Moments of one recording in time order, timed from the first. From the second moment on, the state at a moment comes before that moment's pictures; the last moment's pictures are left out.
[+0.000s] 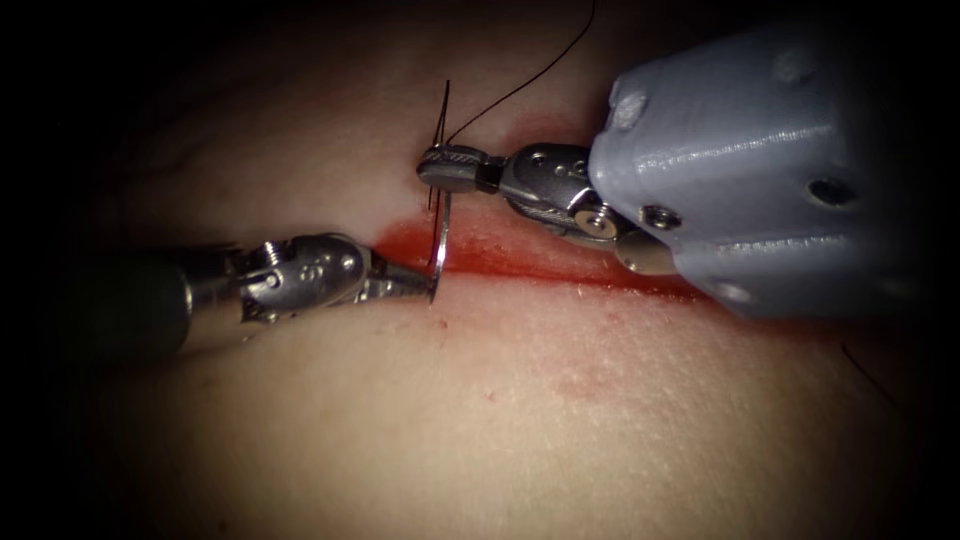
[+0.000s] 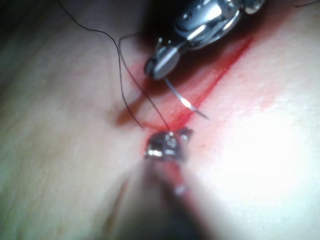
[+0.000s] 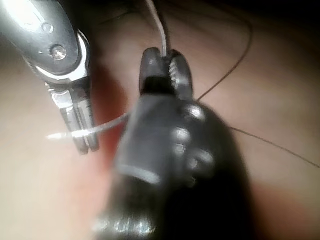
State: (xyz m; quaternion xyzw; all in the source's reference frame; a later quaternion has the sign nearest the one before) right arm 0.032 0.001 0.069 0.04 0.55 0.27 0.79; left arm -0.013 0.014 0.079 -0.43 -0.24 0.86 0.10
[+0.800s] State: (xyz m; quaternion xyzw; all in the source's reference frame) right arm 0.033 0.001 0.073 -0.03 0.56 0.20 0.81; left arm -0.013 0.015 0.083 -0.39 -0.25 0.88 0.10
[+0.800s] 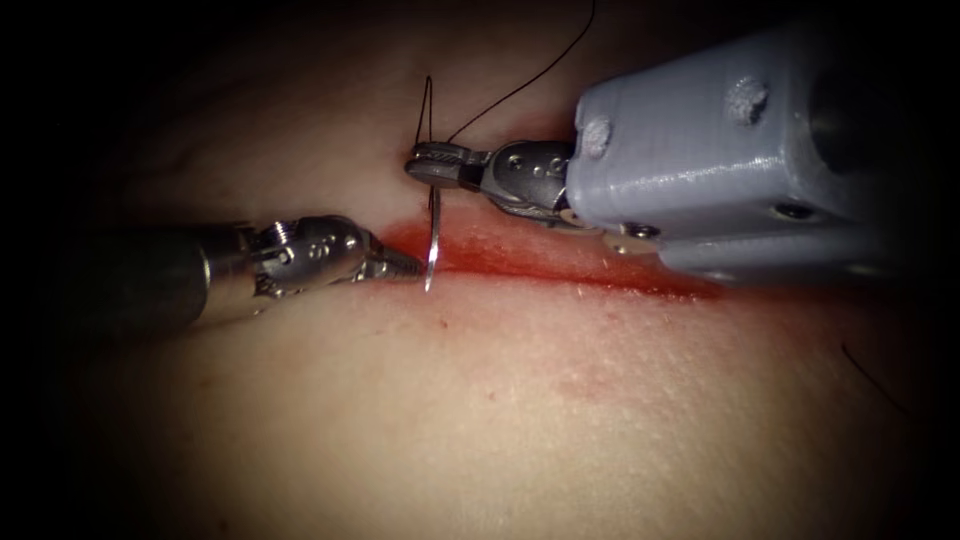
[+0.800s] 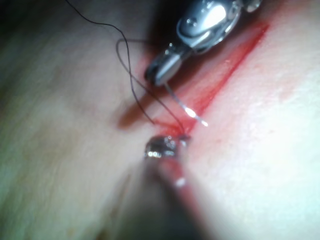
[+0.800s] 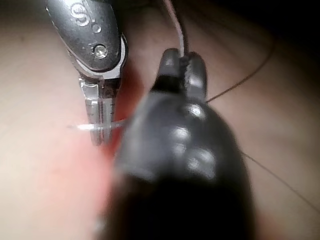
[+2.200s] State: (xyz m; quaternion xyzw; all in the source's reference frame) right arm 0.033 0.001 0.074 -0.07 0.56 0.15 0.81; left arm -0.014 0.014 0.091 -0.32 -0.36 0.87 0.08
